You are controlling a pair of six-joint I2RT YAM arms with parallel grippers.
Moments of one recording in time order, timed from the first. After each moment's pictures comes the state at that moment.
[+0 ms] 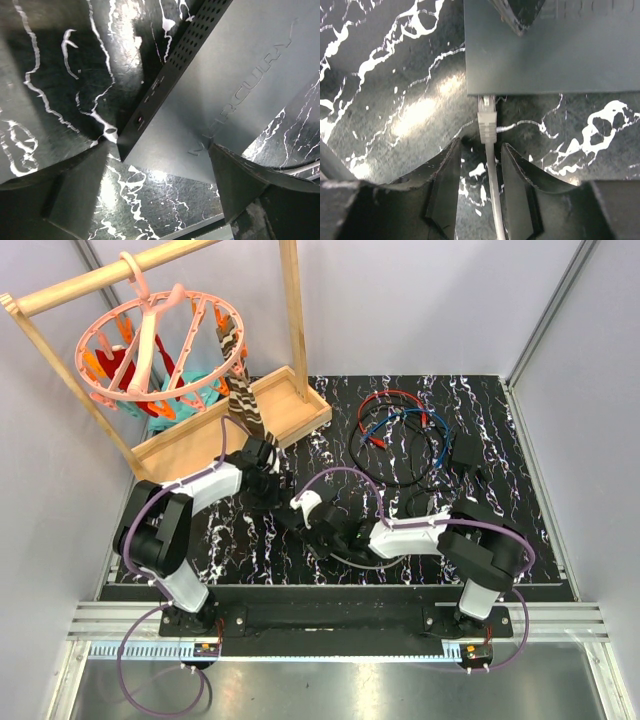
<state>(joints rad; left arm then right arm) -0.38 1.65 0.96 -0.52 0.24 -0.37 1.10 1.73 0.85 0.12 0.11 0.26</state>
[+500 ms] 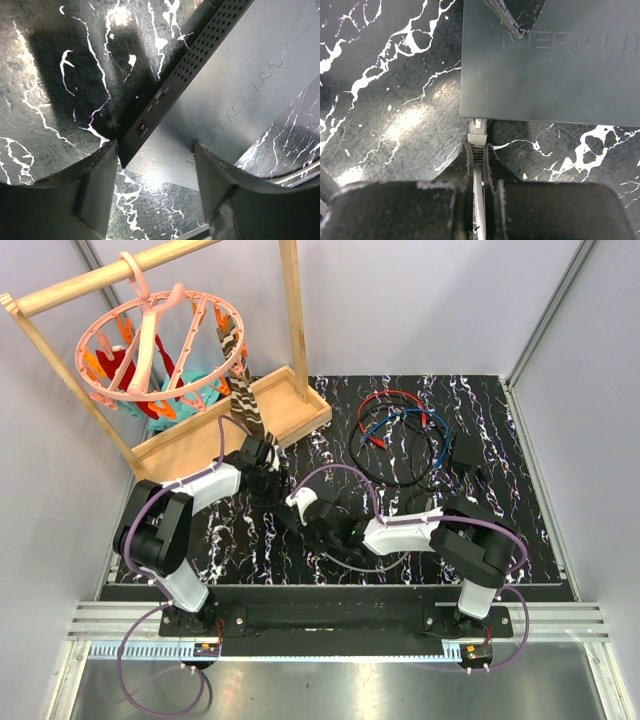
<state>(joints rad) -0.37 1.67 0.96 -0.46 0.28 -0.38 1.09 1.78 0.89 0.15 0.13 0.24</state>
